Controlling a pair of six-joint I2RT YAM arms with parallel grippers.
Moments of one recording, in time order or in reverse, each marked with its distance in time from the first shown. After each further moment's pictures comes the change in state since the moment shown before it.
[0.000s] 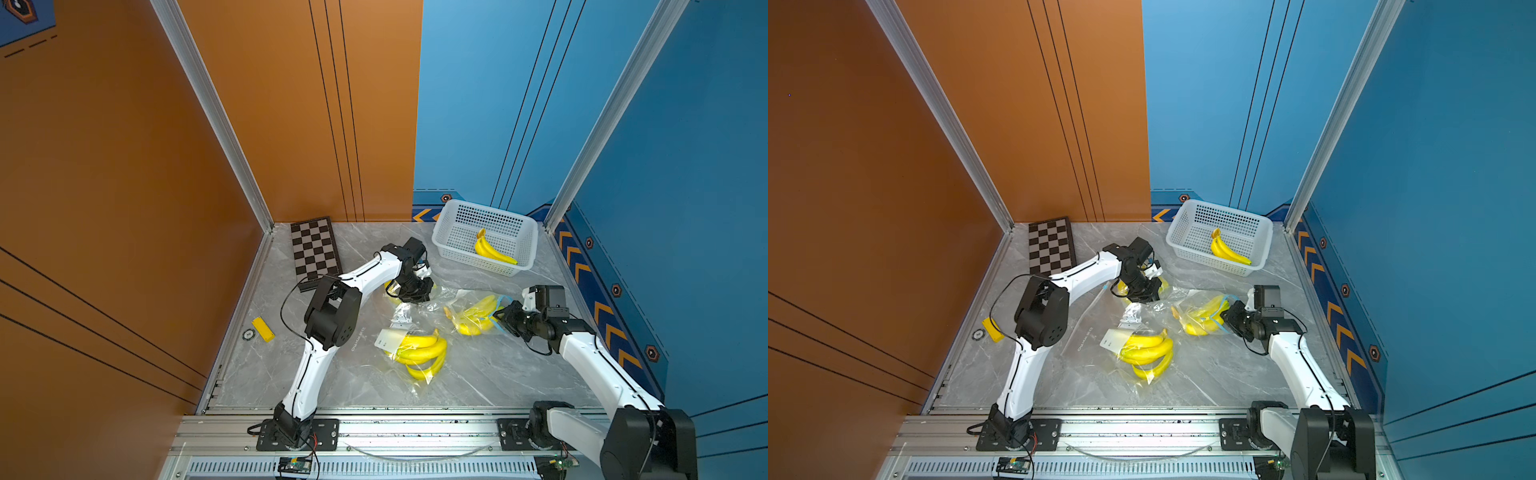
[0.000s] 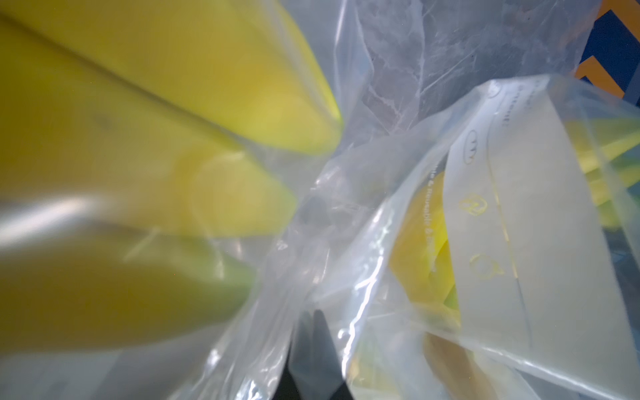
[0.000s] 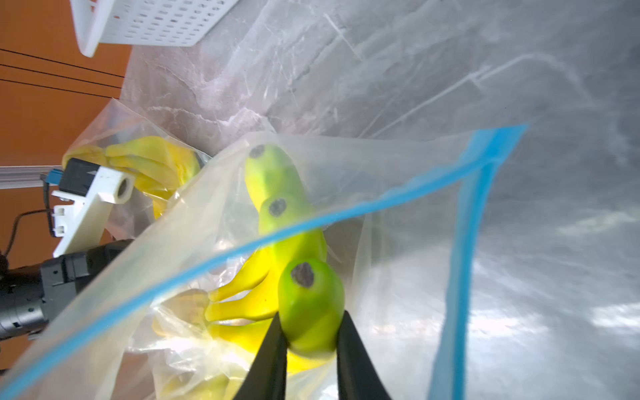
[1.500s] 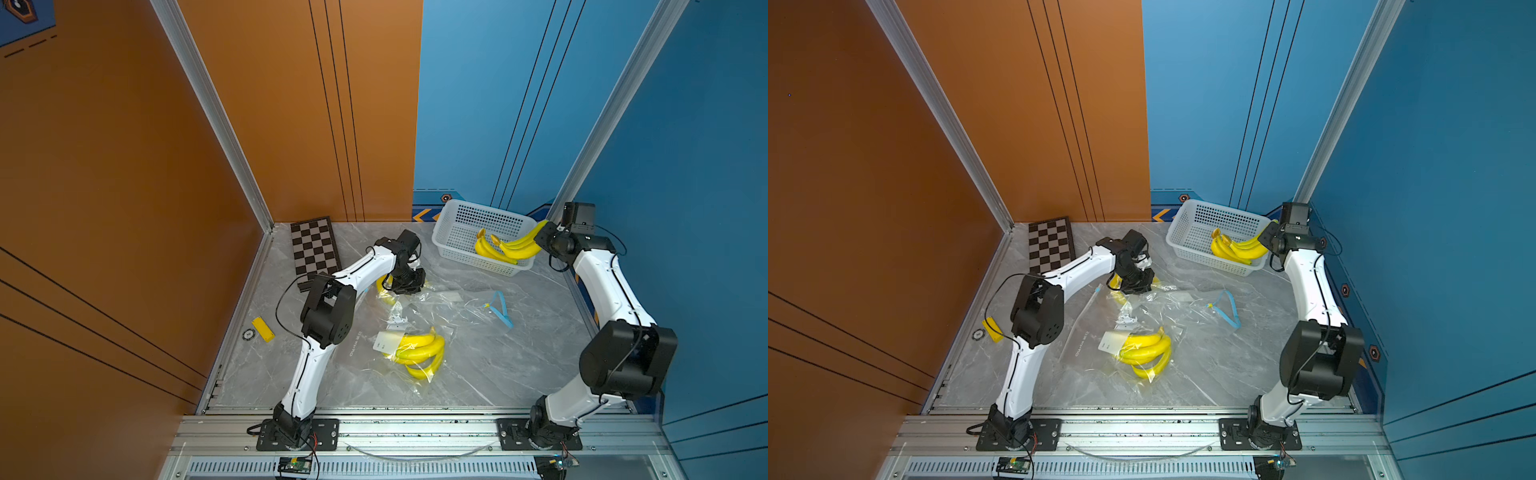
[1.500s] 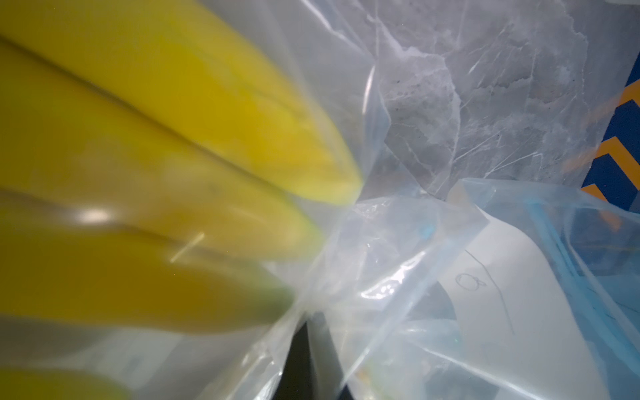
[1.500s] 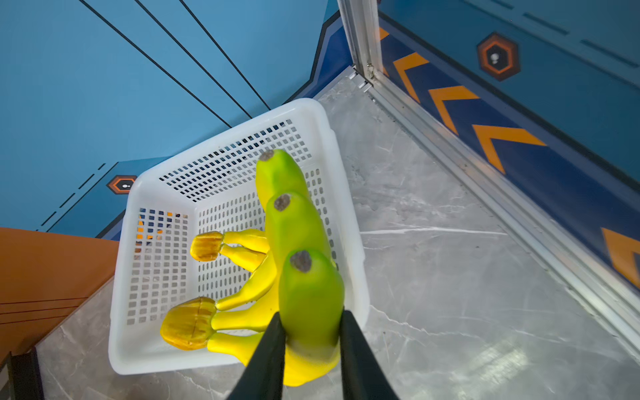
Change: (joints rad) left arm 0.008 0.024 0.087 -0.013 -0.104 -0.084; right arm -0.120 0.595 0.879 -0.019 0.401 -0.126
